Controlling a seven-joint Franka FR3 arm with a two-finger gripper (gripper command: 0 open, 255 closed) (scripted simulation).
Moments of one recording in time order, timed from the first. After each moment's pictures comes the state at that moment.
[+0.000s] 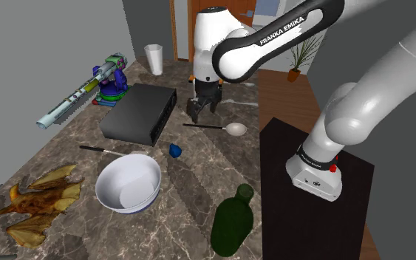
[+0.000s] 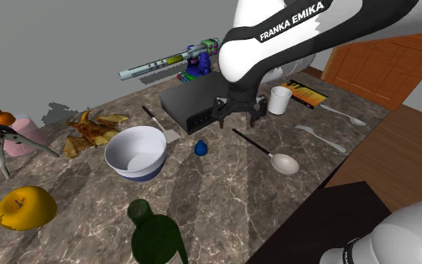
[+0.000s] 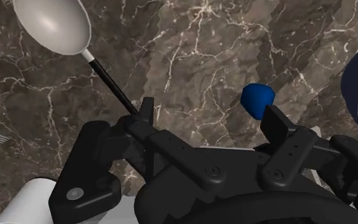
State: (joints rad) arm 0.12 -0.27 0.36 -2.50 0.16 2.26 0.46
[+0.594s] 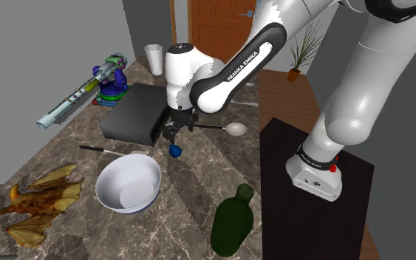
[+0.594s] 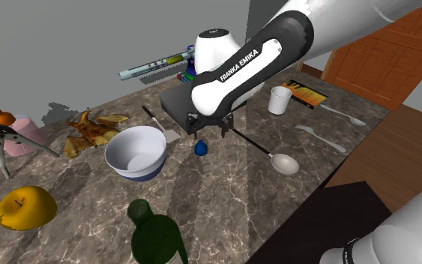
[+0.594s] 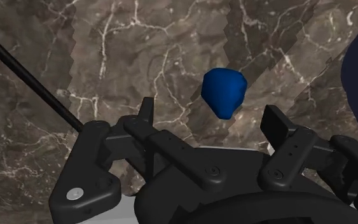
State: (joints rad) arm 0.14 0.11 0.44 -2.33 -0.07 2.48 0.72
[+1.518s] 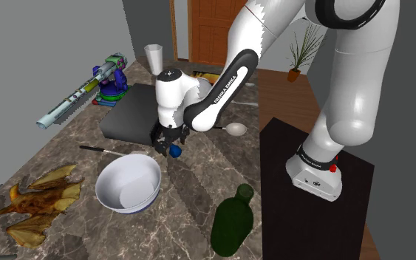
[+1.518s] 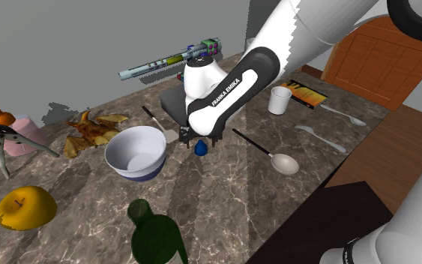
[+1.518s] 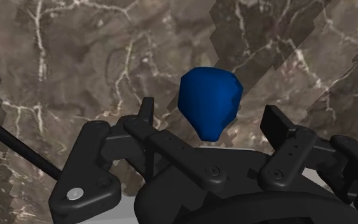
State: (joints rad) arm 0.22 0.35 0.38 -2.23 -0.26 2.59 0.87
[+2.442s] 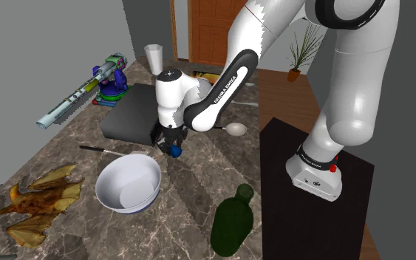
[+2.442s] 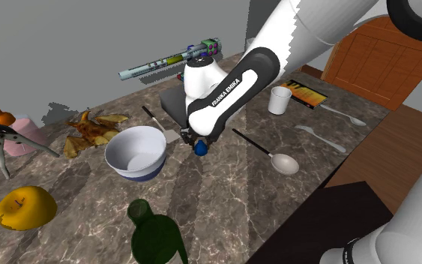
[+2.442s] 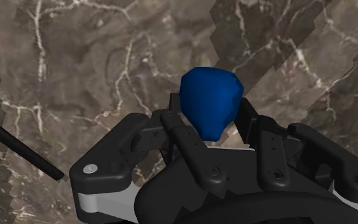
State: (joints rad) arm 0.22 0.35 0.38 -2.23 -0.26 2.60 0.87
